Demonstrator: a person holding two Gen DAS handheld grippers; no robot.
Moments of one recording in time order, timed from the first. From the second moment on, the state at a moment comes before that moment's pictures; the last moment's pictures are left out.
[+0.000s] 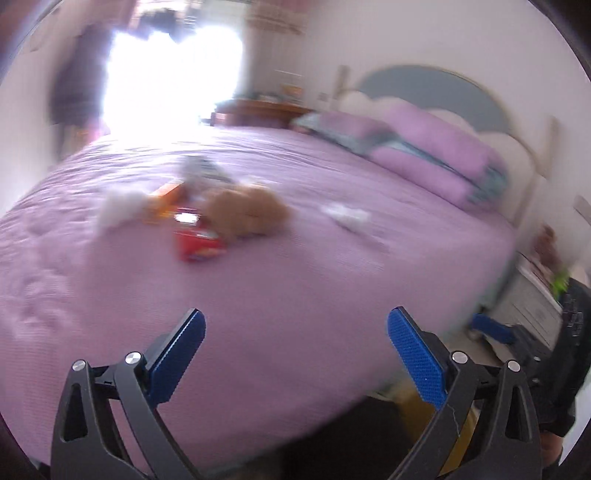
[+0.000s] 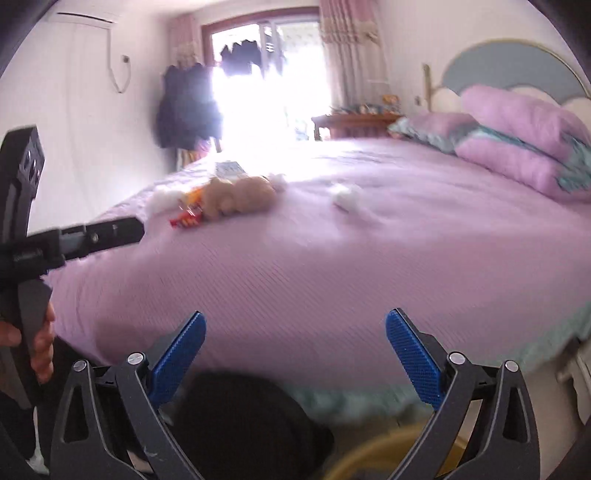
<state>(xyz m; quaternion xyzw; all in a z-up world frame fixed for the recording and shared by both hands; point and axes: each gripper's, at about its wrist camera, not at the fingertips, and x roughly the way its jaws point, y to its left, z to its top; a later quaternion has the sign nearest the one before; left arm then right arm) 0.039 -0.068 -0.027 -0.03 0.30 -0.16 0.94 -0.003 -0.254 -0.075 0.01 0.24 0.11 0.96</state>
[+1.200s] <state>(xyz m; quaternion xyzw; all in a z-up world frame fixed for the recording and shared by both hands) 0.238 0.007 -0.083 -0.16 0.39 -0.03 0.90 0.114 -0.197 -0.059 0.06 0.25 0.20 0.94</state>
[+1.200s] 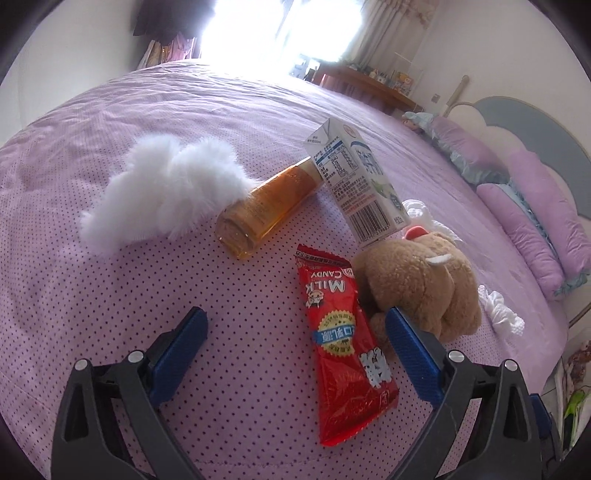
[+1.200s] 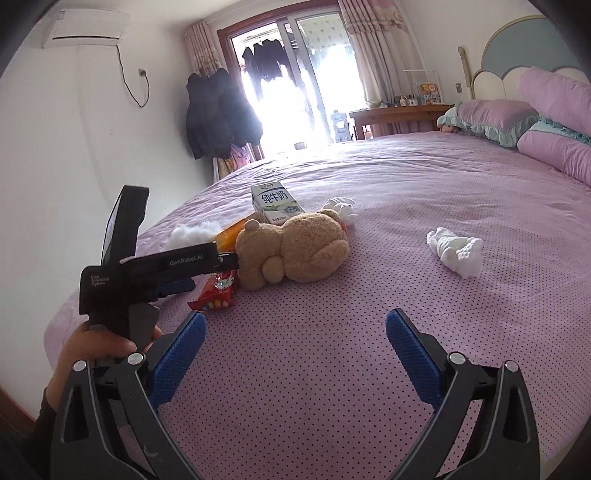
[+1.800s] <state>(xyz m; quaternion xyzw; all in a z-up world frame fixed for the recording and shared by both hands) 0.244 -0.003 -0.082 -0.09 0.39 0.00 0.91 0.118 -0.184 -0.057 0.06 0.27 0.20 0.94</state>
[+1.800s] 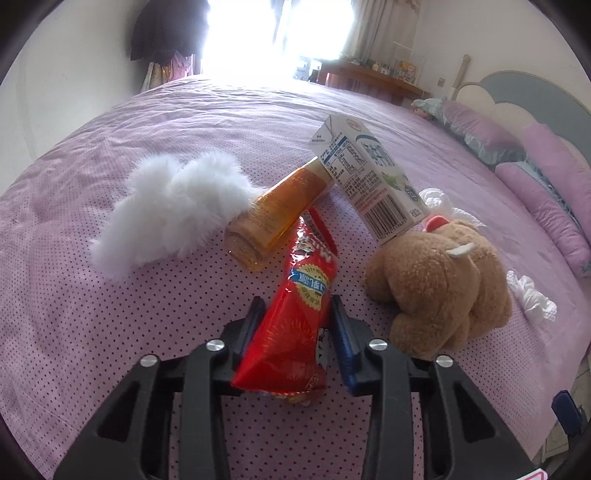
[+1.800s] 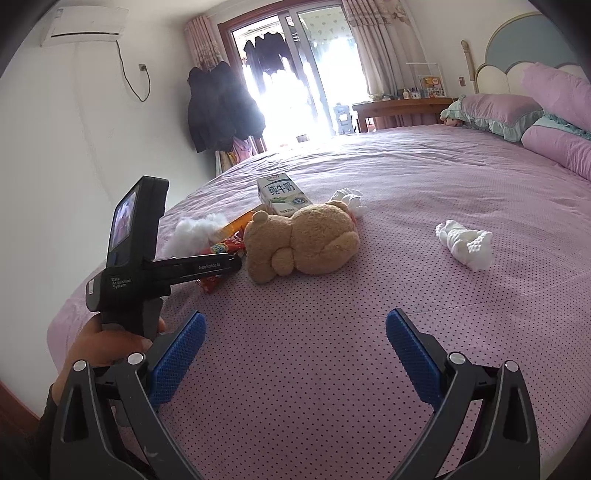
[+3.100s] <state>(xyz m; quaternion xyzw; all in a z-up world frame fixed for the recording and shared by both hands) 0.214 0.073 -0.057 -0.06 0.36 -0.12 0.92 0.237 -0.087 -0.049 0.19 0.34 0.05 0.92</state>
